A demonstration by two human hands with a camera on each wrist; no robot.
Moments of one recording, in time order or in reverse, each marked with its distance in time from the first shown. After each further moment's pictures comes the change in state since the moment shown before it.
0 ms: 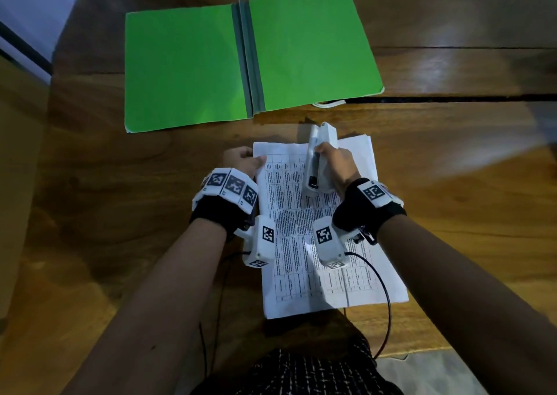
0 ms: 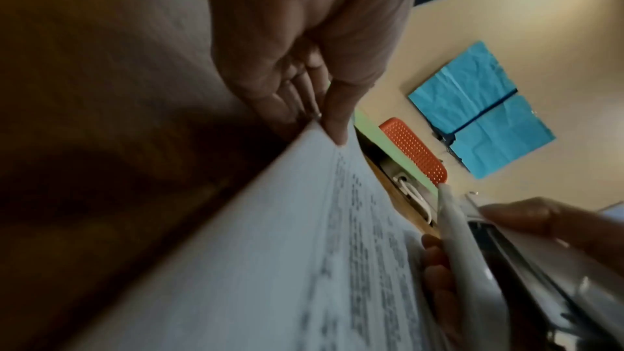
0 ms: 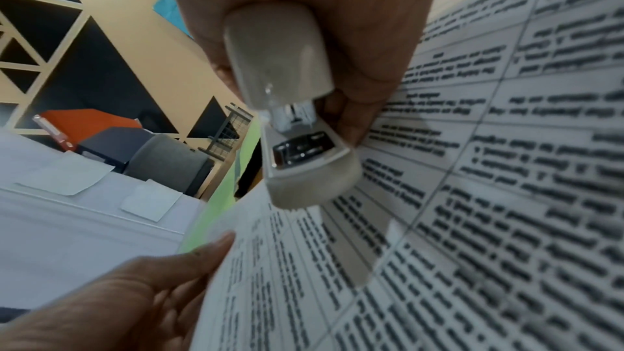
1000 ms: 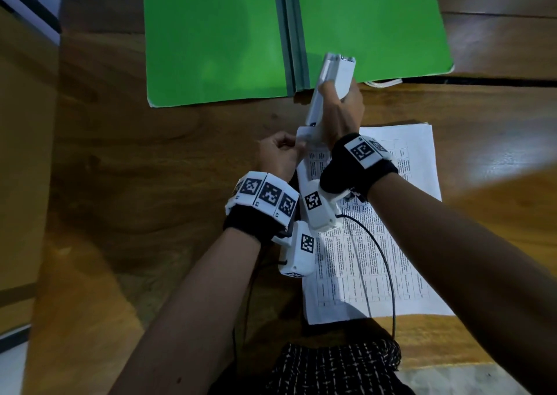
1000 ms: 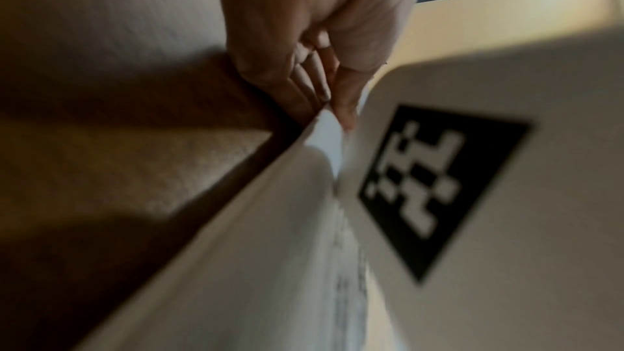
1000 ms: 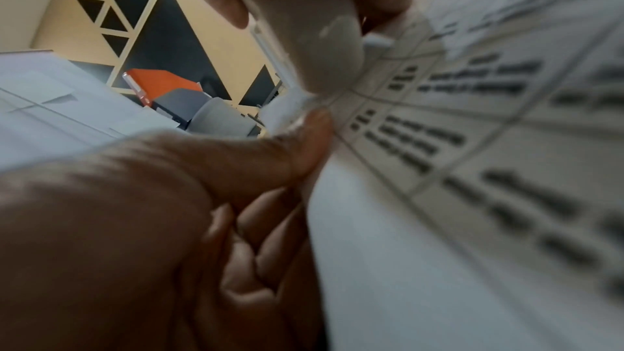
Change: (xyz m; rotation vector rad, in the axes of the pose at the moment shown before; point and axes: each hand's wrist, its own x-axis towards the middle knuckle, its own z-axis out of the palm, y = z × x) left_hand 0.013 -0.017 -0.003 -0.144 -0.008 0.114; right_hand 0.029 -0.046 0.094 0.073 0.184 -0.371
